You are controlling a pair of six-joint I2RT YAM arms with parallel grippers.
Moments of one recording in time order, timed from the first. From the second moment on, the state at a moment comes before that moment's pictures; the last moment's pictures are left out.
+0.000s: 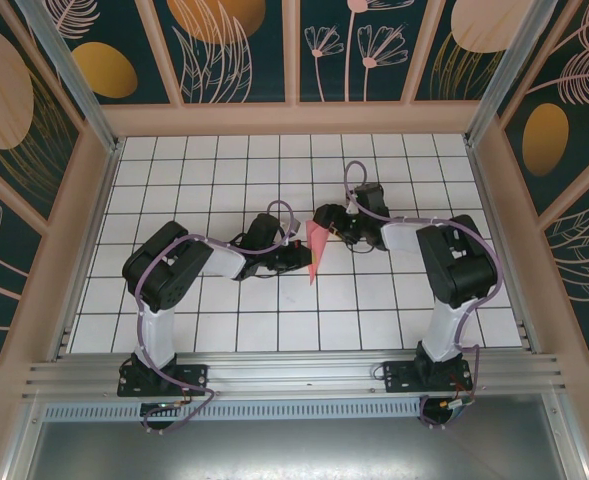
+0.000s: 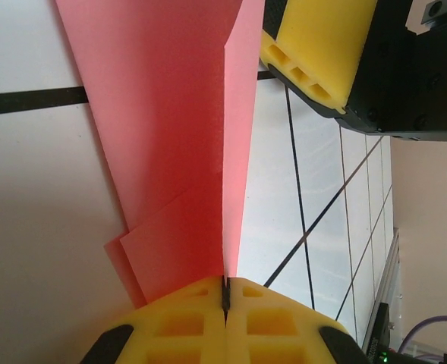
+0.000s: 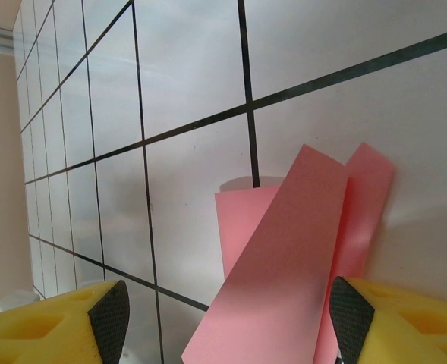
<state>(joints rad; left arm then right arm) -0.66 1.98 0.86 0.46 0.59 -0.88 0.38 1.84 0.92 0.18 -0.48 0.81</state>
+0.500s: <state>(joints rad) -0.66 1.97 0.86 0.44 0.58 -0.87 0.40 1.91 1.03 0.04 -0.46 0.78</state>
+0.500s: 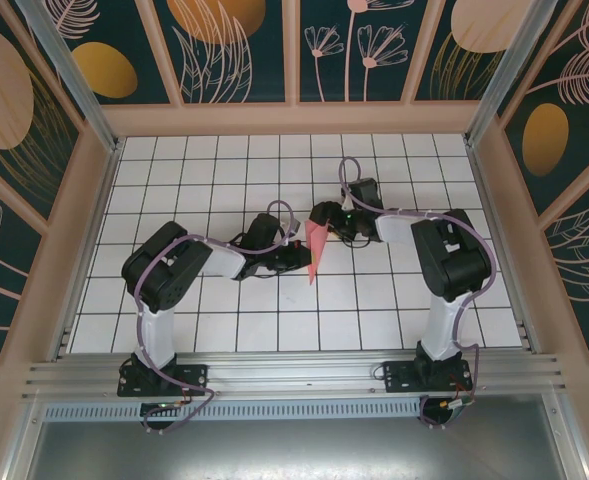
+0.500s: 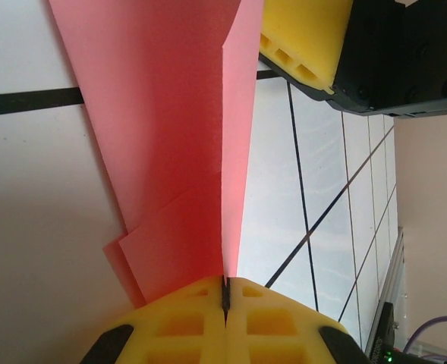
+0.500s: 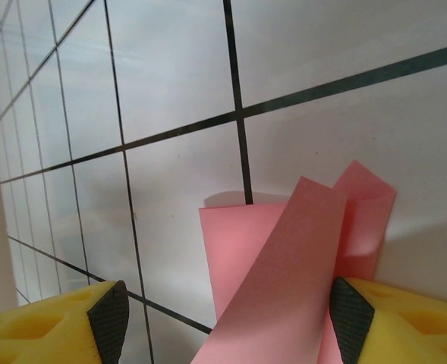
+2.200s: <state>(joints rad) -0.63 1.95 0.88 0.38 0.59 -0.82 0.45 1.72 0.84 0.05 -0.39 0.76</state>
